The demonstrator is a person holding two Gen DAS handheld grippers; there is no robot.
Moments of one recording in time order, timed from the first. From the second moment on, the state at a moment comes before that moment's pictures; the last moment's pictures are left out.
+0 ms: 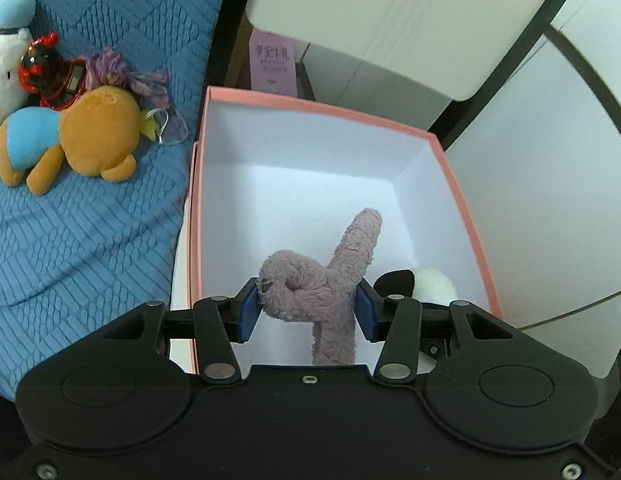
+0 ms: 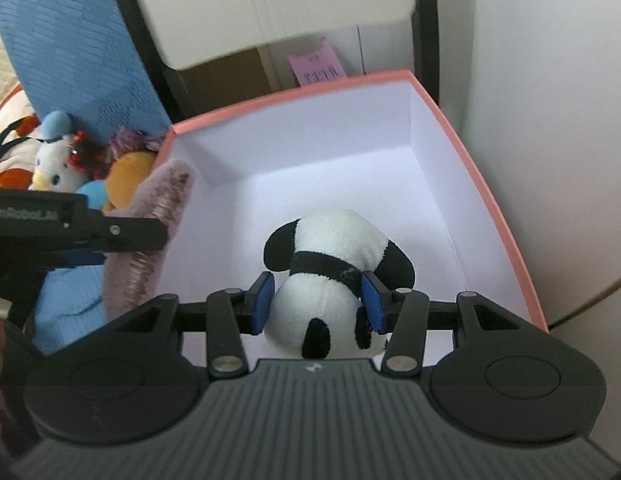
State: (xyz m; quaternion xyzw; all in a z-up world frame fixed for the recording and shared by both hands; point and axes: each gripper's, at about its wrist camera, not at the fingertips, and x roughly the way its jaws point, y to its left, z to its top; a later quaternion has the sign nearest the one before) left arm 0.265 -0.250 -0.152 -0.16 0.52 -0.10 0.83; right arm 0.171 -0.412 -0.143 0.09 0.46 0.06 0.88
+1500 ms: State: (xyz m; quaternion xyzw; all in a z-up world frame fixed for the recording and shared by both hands) left arm 0.118 -0.113 0.010 -0.16 0.36 -0.12 0.91; right arm 0.063 -0.308 0.008 0.09 0.34 0.14 0.93
